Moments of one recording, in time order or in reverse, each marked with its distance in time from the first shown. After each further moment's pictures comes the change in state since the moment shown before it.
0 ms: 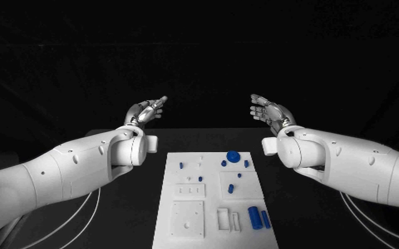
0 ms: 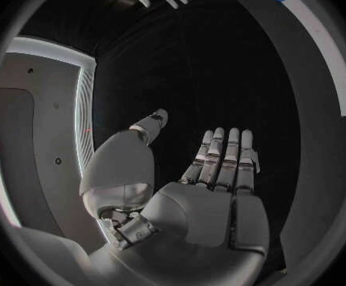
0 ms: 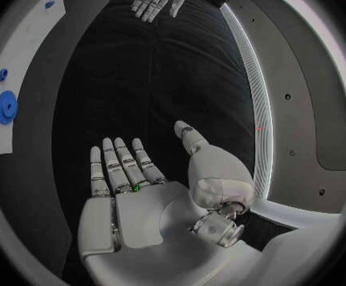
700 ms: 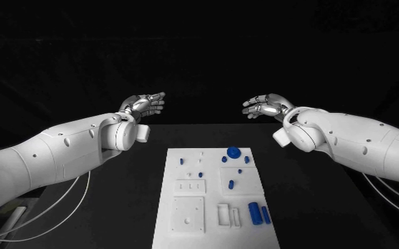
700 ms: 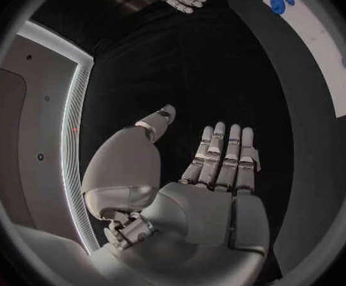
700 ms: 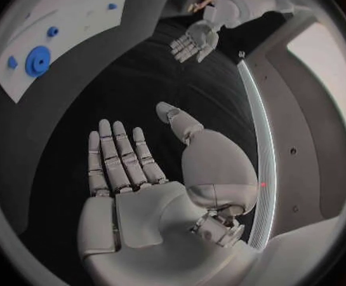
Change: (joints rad) left arm 0.066 -0.012 -0.039 -0.078 0.014 0.235 -0.132; left_hand 0.110 0.084 -0.014 -0.068 0.008 0.106 0.009 0.060 0.040 0.133 0.031 0.046 0.022 0.072 0.014 0.050 0.037 0.000 0.057 -0.013 0.013 0.025; right arm 0.080 0.046 -0.049 -0.185 -0.506 0.273 -0.187; right_hand 0.352 -0.129 0.197 -0.099 -0.035 0.204 0.016 0.114 0.048 0.291 0.003 0.145 0.029 0.322 -0.019 0.170 0.107 0.099 0.251 0.027 0.194 0.170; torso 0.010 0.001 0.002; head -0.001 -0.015
